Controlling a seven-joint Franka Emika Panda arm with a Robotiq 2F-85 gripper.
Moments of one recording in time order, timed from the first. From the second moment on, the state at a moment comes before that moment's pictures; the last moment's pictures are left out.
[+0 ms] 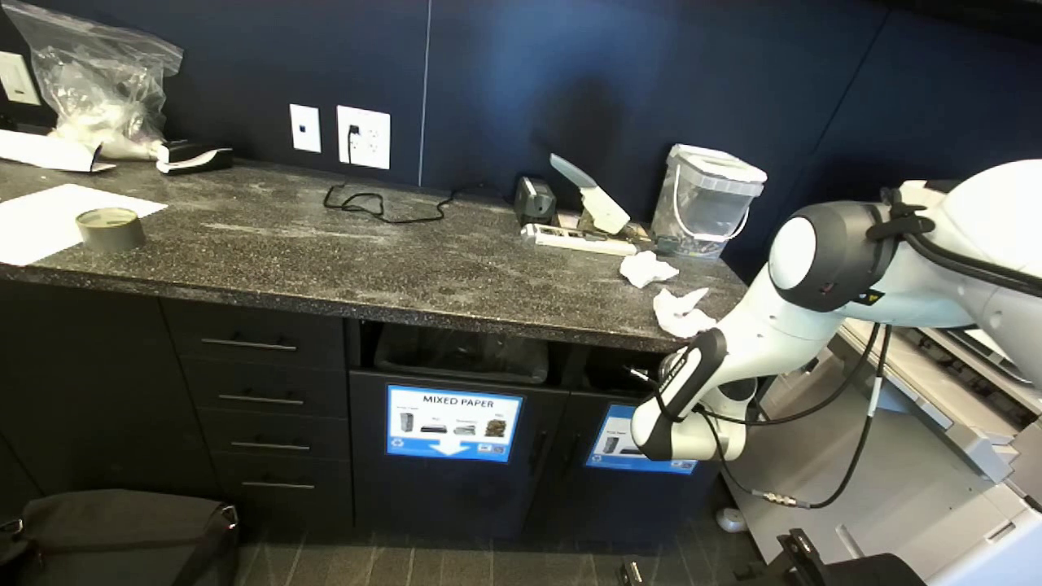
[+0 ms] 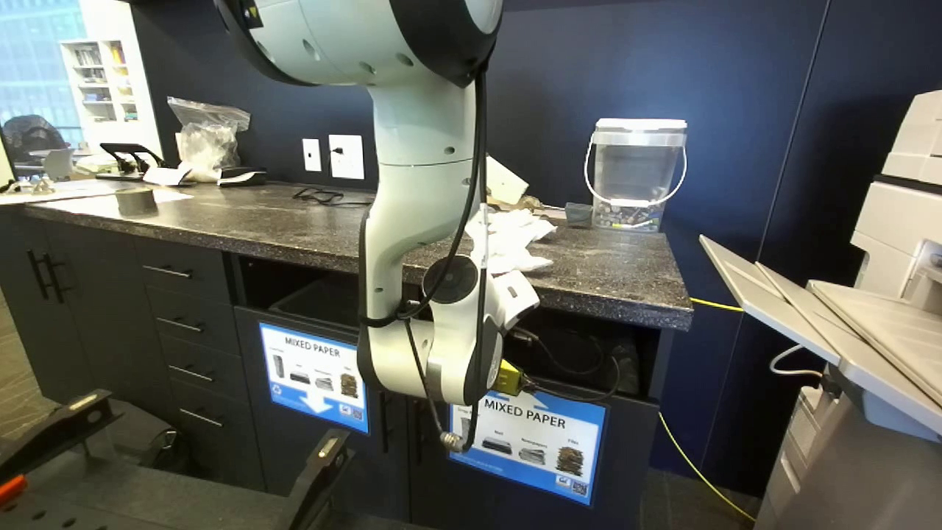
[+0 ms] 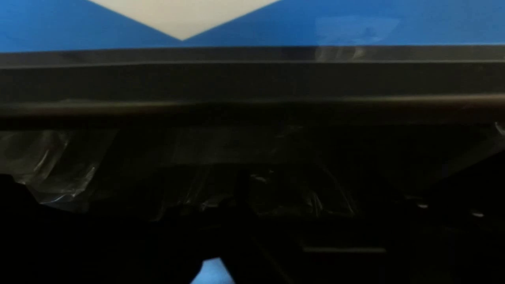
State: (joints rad) arm -0.23 1.35 -0.05 -1.67 -0.14 3.89 0.08
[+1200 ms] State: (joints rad) arm 0.08 0.78 -0.33 -2.16 -0.13 3.14 -0.09
